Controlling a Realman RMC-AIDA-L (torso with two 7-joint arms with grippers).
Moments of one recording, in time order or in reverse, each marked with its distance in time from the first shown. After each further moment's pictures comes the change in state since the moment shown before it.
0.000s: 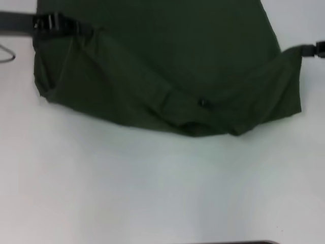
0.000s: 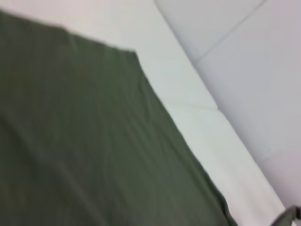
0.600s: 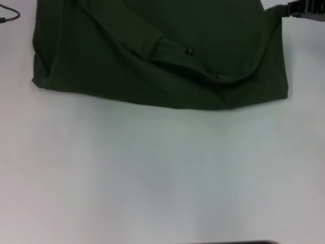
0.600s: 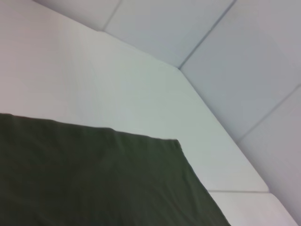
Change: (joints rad) left arm -0.067 0.001 0.006 -0.045 -0.080 -0.288 0.005; right arm 0.133 0.044 -0.103 0.013 0.049 0.269 -0.003
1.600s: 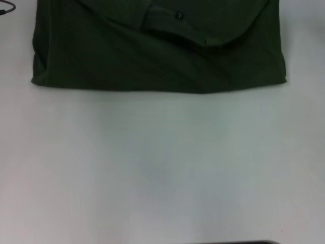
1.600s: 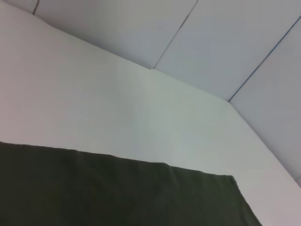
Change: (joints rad) left arm -0.007 -0.021 0.004 -0.022 -0.009 -0.224 0.017; right arm 0.045 0.005 -0.100 0.012 0.084 0.219 0.002
